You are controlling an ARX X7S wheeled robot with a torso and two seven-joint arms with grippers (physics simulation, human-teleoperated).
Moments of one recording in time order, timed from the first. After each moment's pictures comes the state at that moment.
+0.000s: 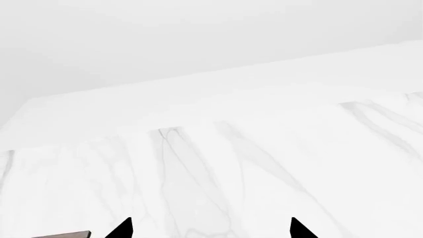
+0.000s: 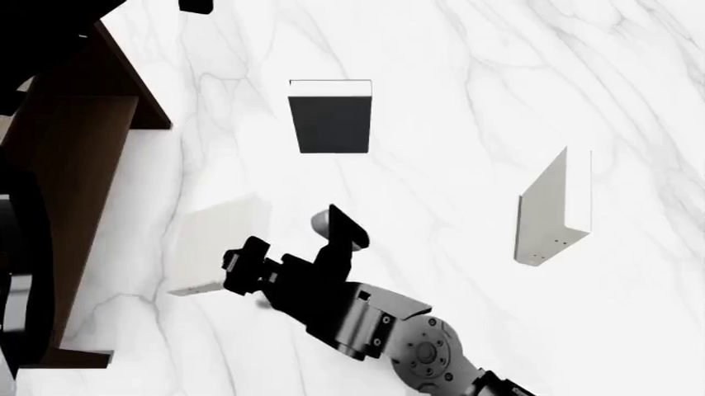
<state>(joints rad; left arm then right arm) -1.57 -0.34 0.28 -0.25 -0.43 -1.19 -0.07 0.80 0.04 -0.80 0.30 1.68 0.38 0.40</state>
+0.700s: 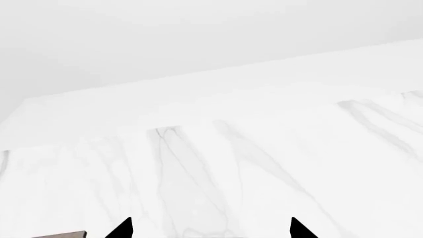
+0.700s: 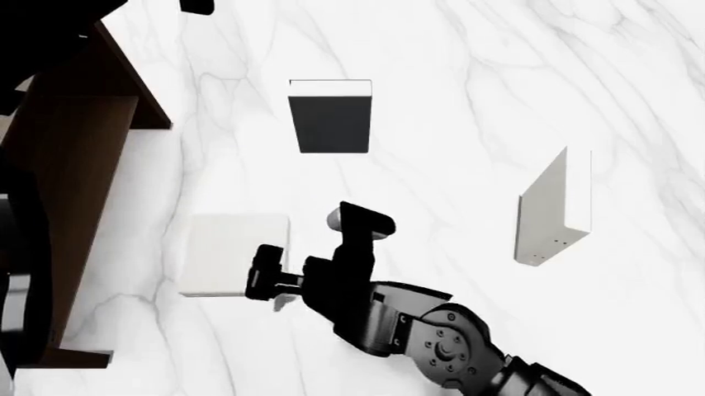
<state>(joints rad) -1.57 -0.34 0.28 -0.26 -0.44 -1.19 -0.07 0.86 0.15 -0.89 0.24 1.57 0.43 0.52</state>
